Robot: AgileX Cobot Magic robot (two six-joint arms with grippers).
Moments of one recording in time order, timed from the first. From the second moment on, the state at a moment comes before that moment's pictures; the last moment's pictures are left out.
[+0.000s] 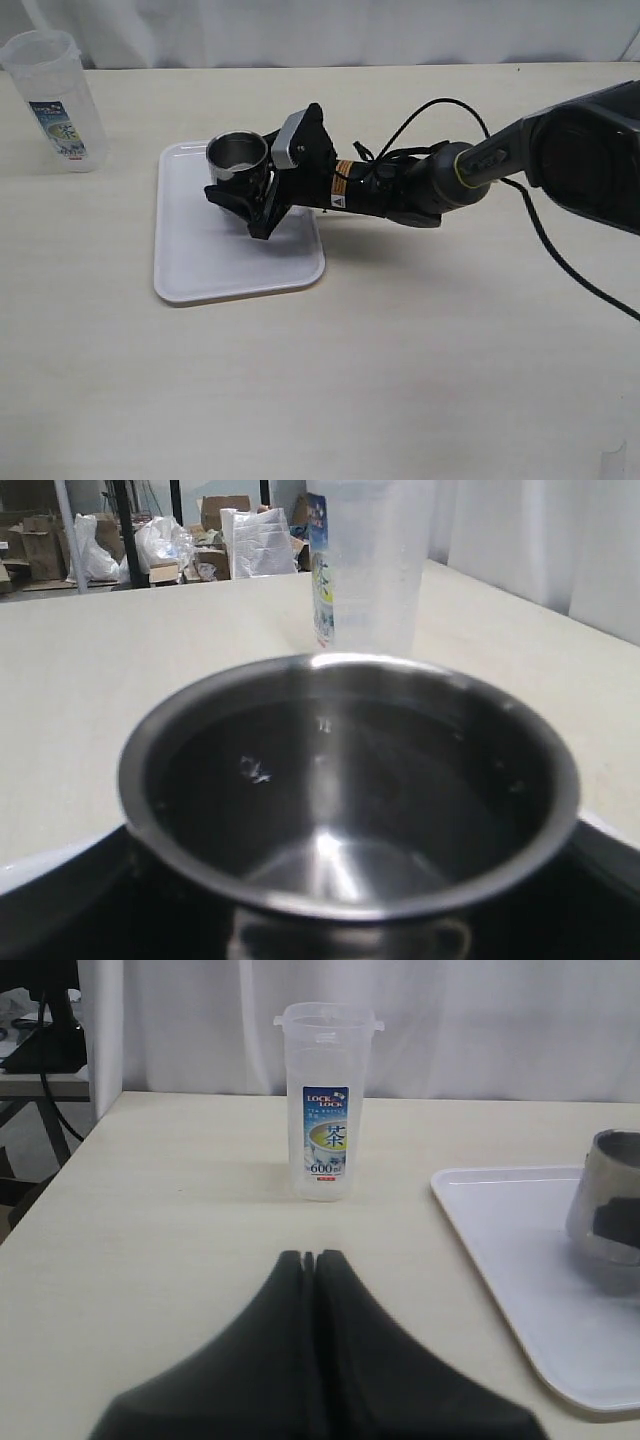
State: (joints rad) left arm 0.02 0.00 0.00 -0.04 0.32 0.03; right arm 0.43 2.46 -1.41 -0.95 -1.02 0.46
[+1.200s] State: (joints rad) left arm 0.02 0.00 0.00 -0.04 0.32 0.03; right arm 0.44 2.49 -1.44 -0.87 -0.97 0.45
